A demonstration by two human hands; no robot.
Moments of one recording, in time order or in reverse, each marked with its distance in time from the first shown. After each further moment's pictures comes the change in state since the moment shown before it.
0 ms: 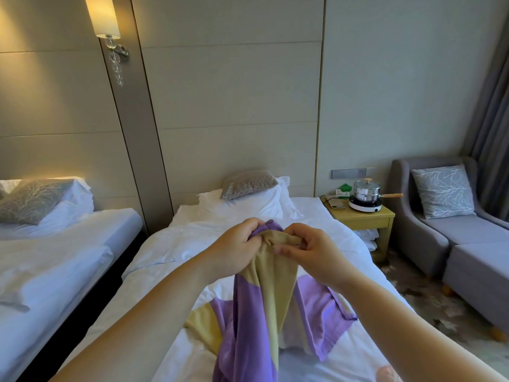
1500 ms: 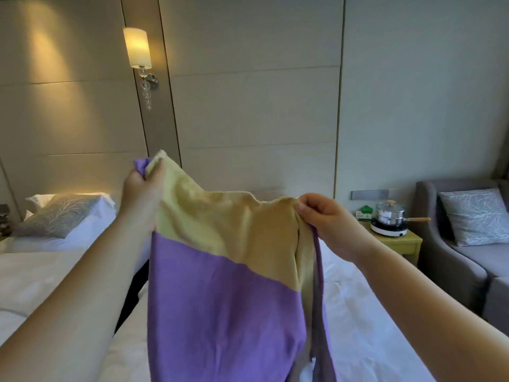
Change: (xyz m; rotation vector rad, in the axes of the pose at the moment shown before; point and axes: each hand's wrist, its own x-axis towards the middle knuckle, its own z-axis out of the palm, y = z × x) left_hand 0.022 -0.008 -0.177 -0.299 1.001 -0.128; right_hand 0.078 -0.053 -0.011 0.135 -0.078 -0.087
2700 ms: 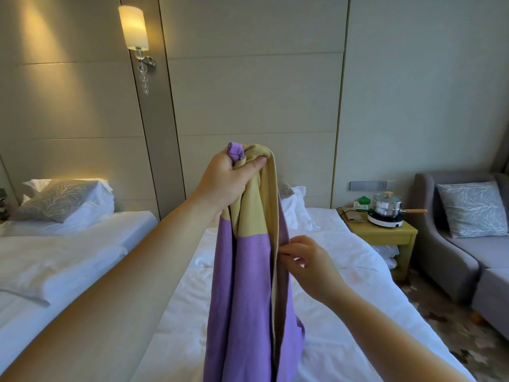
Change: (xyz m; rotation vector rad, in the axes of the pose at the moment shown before) left_hand -0.078 0.028 0.079 -0.047 -0.564 0.193; right_hand -0.052 0.074 0.036 -0.509 0.084 -0.060
